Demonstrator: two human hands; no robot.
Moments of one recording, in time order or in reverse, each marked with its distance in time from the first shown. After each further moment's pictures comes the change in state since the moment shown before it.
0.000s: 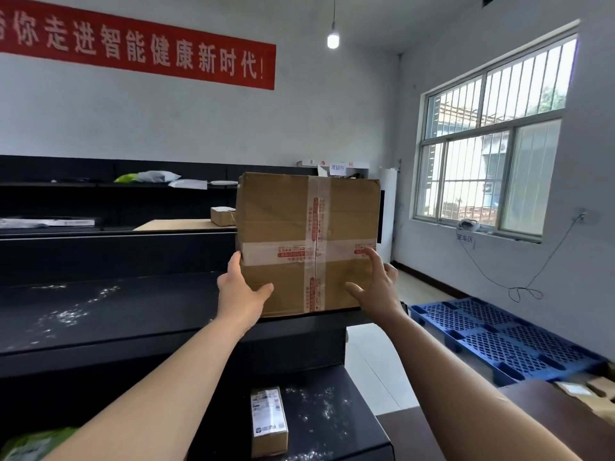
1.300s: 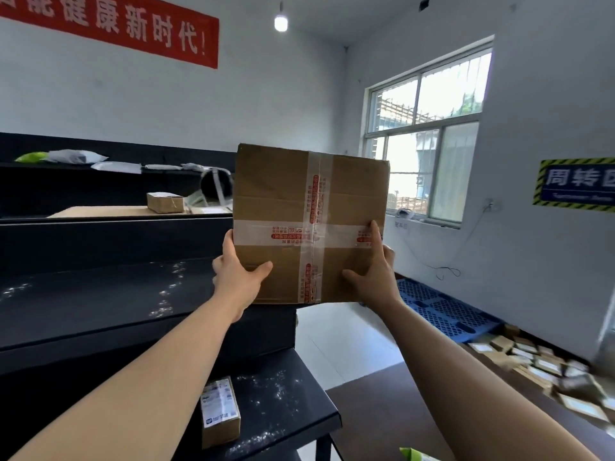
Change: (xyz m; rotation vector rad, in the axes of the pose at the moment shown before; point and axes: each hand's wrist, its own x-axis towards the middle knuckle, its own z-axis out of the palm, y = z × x) left_hand -0.005 0.021 0.056 -0.180 -0.182 0.013; right_hand -0.025 0.019 -0.064 -0.032 0.205 -0.063
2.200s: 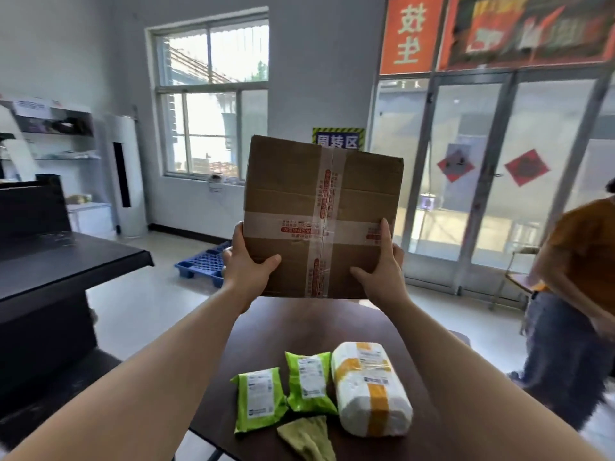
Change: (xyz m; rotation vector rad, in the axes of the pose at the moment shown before) left_hand -0.184 0.074 0.217 -0.104 -0.674 0.176; right_hand -0.193 0.044 -0.278 -0.436 0.526 0.344
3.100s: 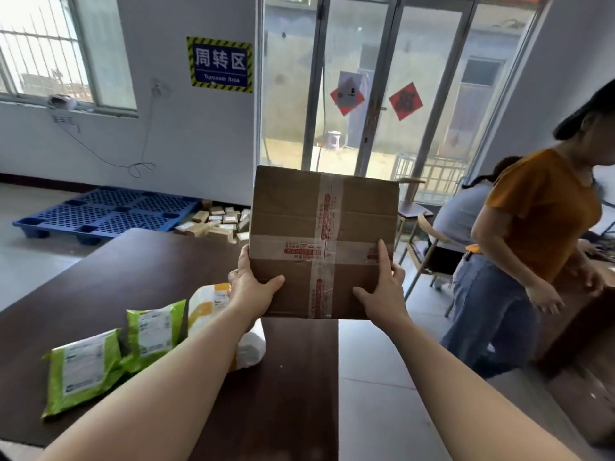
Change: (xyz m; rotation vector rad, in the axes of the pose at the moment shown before) left_hand -0.137 0.000 0.341 -0.041 -0.449 -0.168; right_hand -0.073 0.252 -0.244 -0.308 0.071 0.411
